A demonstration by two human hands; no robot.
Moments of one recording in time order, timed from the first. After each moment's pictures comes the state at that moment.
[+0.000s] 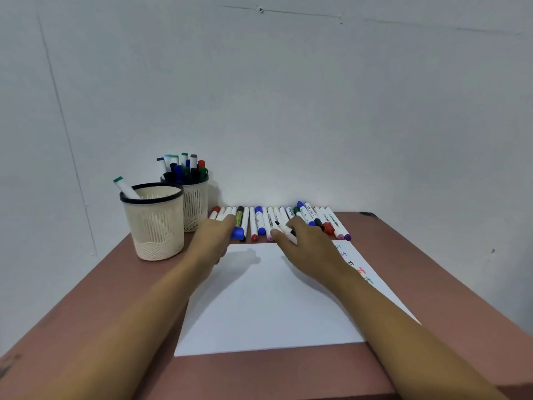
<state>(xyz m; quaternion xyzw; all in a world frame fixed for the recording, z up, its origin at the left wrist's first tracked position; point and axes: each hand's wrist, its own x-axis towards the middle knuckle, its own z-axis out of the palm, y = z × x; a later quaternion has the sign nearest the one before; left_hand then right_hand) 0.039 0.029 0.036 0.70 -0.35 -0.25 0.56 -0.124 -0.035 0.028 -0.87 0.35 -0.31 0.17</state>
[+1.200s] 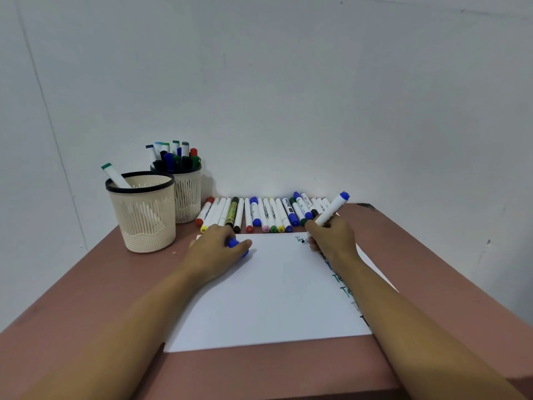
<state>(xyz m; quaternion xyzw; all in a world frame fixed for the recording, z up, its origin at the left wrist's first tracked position) 0.048 0.025 0.000 0.77 -0.54 -0.06 0.33 -0.142 -0.075 0.012 -0.62 0.44 -0.49 0.43</state>
